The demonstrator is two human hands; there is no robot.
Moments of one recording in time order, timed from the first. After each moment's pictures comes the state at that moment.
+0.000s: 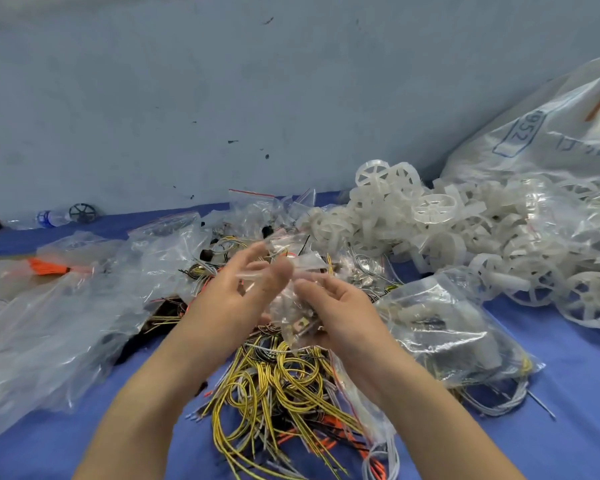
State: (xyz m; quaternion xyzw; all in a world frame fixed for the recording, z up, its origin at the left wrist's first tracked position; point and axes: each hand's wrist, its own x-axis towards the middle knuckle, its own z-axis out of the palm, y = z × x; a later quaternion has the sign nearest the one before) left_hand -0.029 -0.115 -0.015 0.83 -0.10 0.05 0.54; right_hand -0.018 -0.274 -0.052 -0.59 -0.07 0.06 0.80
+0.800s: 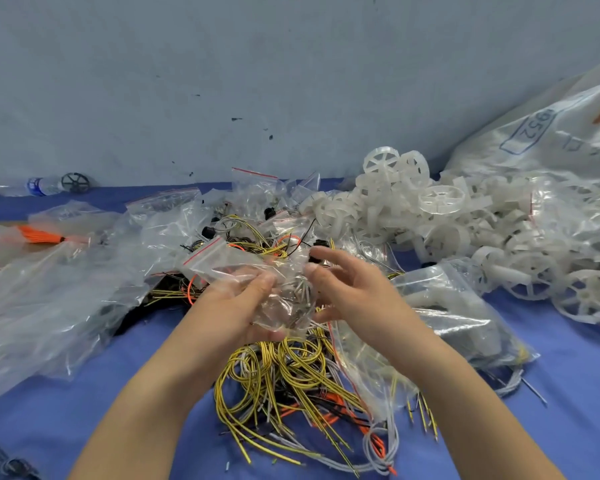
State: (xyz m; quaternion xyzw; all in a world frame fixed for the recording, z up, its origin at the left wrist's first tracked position) left_hand -0.037 -0.112 -0.040 0.70 -0.01 -0.01 0.72; right_hand -0.024 -0.289 -0.043 -0.78 -0.12 0.00 0.62
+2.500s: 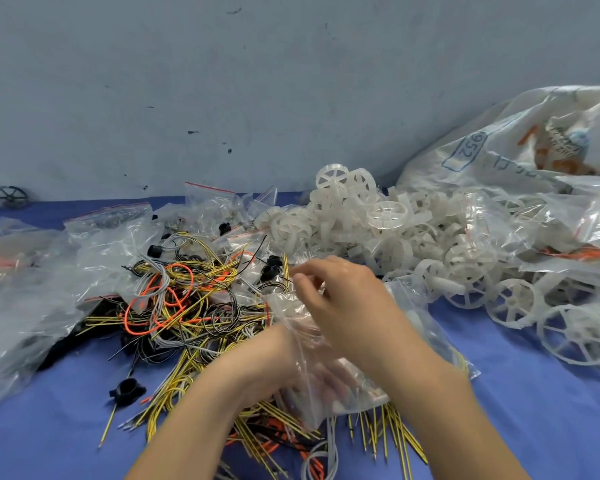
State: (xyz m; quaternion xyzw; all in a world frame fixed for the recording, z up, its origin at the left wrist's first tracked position) left_hand -0.021 -0.204 -0.054 0.83 -0.22 -0.24 0.45; right_hand -0.034 -0.330 -0.017 -0.92 -0.13 -0.17 0.32
